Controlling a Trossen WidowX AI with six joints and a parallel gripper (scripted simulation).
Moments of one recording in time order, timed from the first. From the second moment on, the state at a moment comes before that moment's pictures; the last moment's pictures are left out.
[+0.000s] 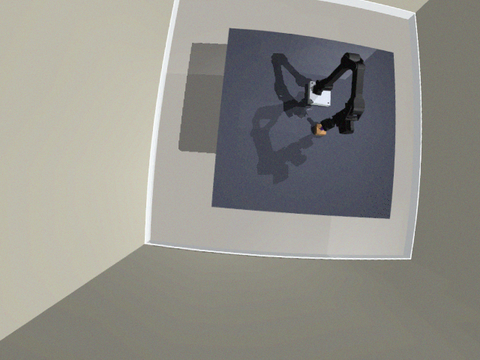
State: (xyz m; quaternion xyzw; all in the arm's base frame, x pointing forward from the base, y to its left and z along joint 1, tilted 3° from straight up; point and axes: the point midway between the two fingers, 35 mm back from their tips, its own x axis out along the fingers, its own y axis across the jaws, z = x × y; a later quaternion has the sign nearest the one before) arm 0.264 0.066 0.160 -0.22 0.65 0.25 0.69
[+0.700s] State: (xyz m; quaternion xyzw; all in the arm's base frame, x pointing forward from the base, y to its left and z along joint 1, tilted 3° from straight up) arm 0.264 0.069 0.152 -0.03 0.69 0.07 0.72
